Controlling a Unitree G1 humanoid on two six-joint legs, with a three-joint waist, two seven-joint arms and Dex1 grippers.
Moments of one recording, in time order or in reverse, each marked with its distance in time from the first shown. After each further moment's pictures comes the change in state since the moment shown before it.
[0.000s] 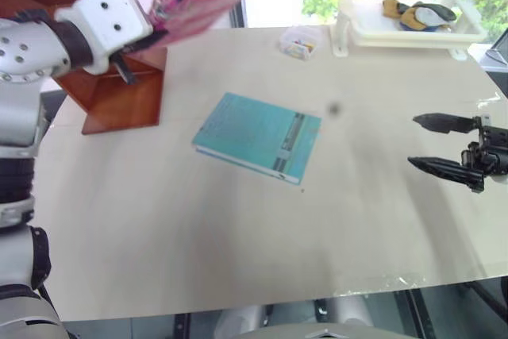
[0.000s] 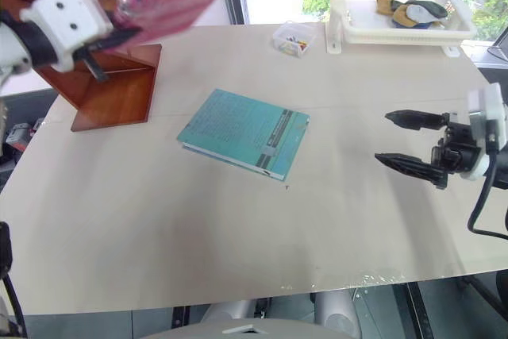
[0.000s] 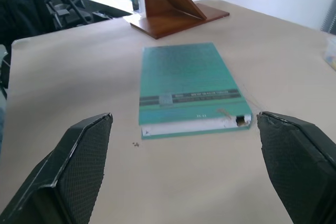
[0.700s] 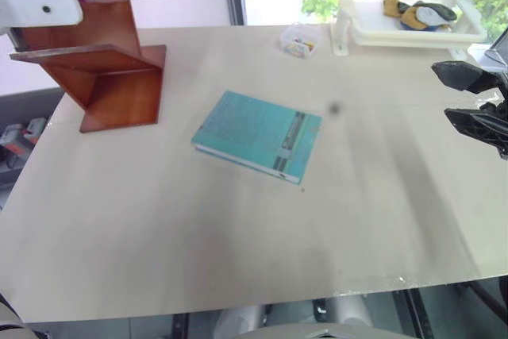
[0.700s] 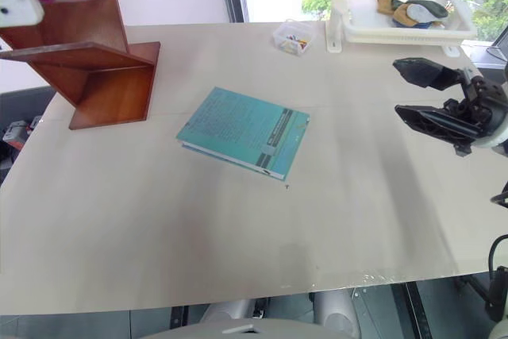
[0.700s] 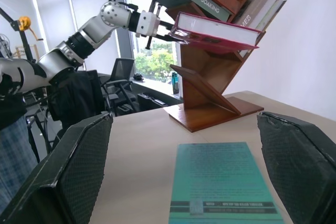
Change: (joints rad) left arm -0.113 0.225 -0.017 0.162 0.280 -0.195 -0.153; right arm -0.219 0.051 -0.030 0.103 0.259 0.120 0.015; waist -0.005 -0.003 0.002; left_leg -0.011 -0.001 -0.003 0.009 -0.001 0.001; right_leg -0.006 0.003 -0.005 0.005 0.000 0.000
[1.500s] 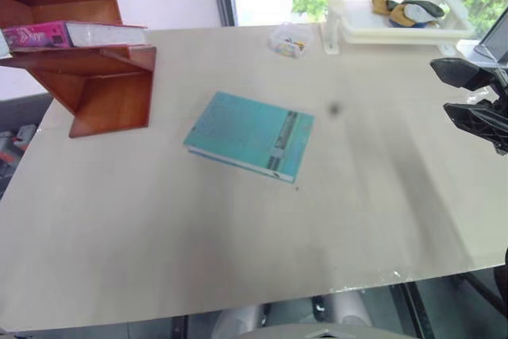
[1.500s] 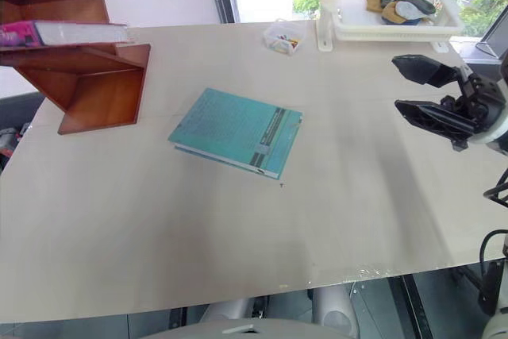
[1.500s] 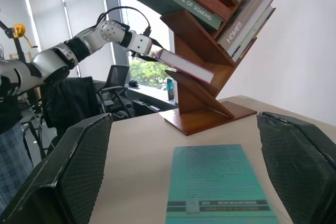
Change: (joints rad) left arm -0.079 0.089 -0.103 0.528 0.245 -0.226 0.154; right arm -0.041 0.028 0.014 0.038 -0.025 -0.010 0.026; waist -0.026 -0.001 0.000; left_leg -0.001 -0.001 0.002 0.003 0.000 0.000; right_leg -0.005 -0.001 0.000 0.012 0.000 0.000
